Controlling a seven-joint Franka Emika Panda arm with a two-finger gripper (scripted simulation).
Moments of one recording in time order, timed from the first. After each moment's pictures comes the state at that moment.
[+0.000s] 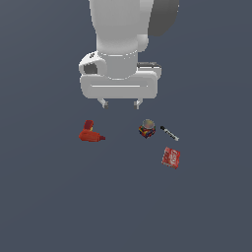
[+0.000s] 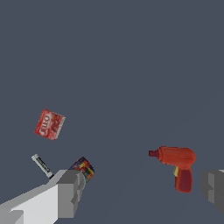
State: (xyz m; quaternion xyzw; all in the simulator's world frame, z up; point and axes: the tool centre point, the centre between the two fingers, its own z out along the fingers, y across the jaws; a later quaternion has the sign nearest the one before) arm 0.007 -0.016 0.335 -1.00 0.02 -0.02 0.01
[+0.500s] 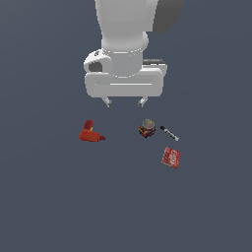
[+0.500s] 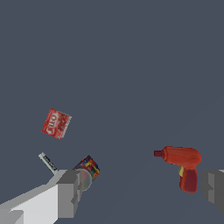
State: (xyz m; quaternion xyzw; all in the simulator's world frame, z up) arm 0.007 -0.003 0.340 -1.00 0.02 -0.02 0.02
